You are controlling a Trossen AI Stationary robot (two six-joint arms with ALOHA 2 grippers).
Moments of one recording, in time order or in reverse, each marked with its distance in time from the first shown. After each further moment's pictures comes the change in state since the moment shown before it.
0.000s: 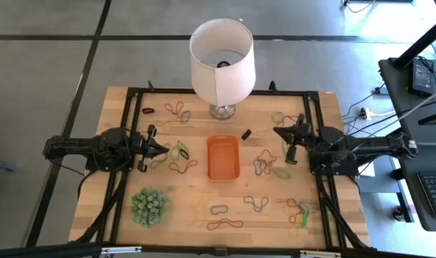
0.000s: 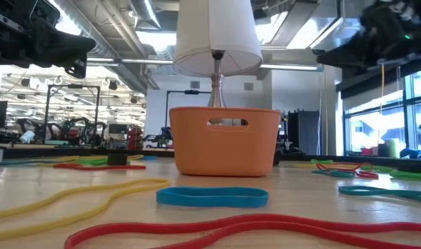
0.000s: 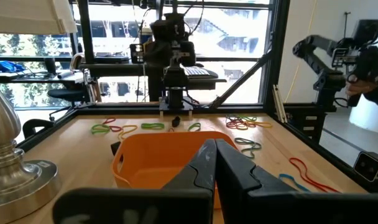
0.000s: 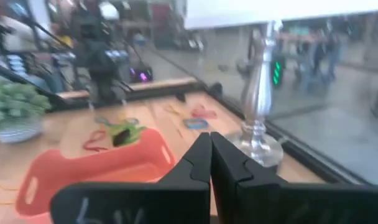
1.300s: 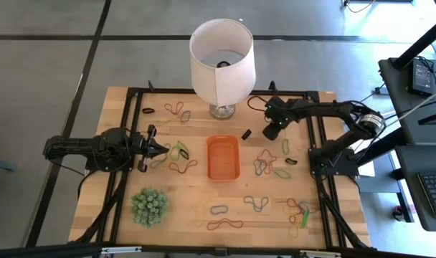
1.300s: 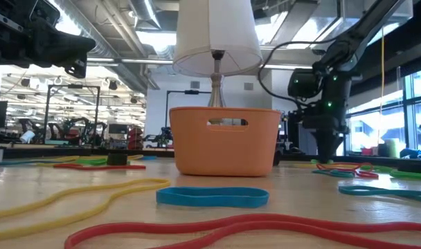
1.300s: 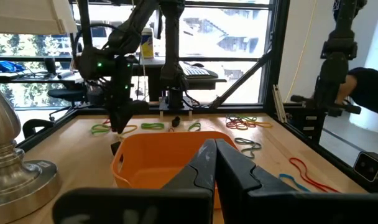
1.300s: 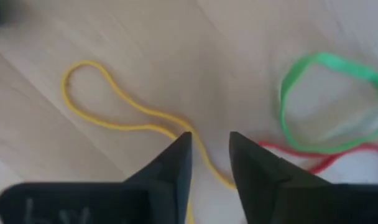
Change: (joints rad) left arm 0.000 0.000 0.000 0.000 0.000 0.000; right arm -0.655 1.094 0.503 -0.660 -0.379 -0.020
